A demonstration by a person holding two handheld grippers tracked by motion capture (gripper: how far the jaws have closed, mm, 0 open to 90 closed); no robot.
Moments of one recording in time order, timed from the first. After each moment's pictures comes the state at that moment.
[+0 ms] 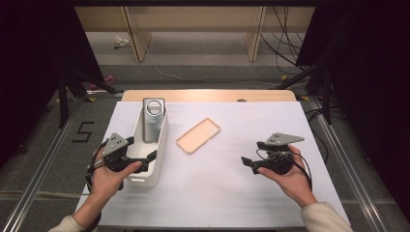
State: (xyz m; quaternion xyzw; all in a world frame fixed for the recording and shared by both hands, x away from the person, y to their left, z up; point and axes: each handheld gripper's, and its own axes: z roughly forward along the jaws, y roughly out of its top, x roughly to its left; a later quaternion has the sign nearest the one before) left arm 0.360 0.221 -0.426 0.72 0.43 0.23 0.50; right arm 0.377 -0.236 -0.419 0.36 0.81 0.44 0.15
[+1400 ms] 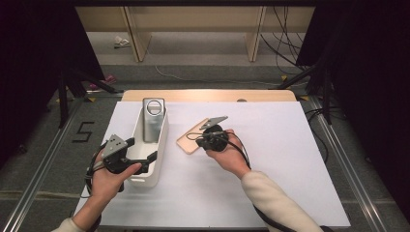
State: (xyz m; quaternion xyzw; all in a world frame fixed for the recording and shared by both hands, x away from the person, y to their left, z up) left arm 0.354 0.219 -0.423 0.71 0.43 0.23 0.51; right arm 0.456 -0.075 -0.445 0.30 0.87 0.37 0.11
